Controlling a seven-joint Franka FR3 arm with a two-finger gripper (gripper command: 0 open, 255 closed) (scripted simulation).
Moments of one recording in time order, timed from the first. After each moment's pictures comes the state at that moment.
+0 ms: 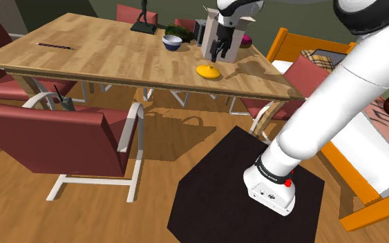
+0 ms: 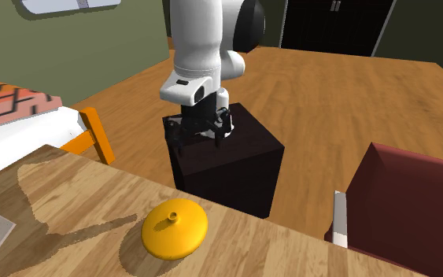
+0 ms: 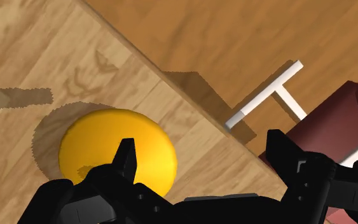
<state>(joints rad) -0.06 -0.08 -0.36 -2.06 -0.08 1.99 -0.40</state>
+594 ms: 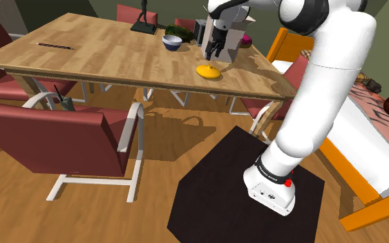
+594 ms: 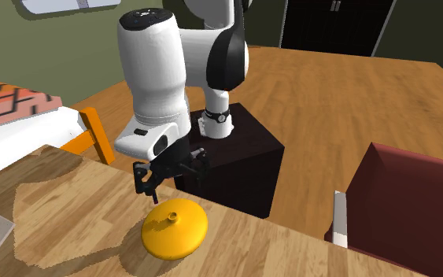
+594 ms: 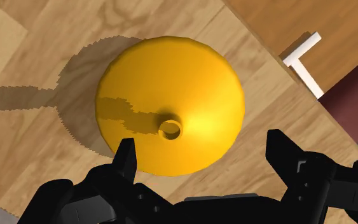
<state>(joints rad) -0.15 0.26 -0.40 -1.76 0.13 2.04 -0.61</state>
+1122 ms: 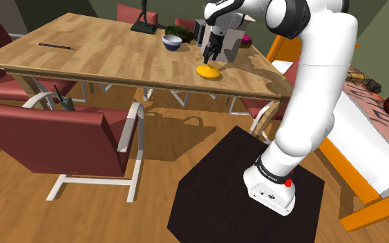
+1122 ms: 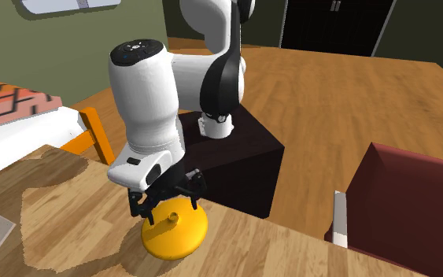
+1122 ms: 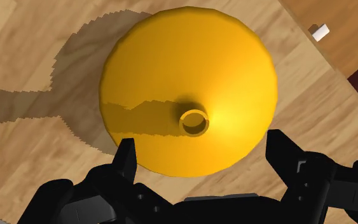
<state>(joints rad) -0.19 0.38 -0.39 -1.69 0.19 2.08 -0.65</state>
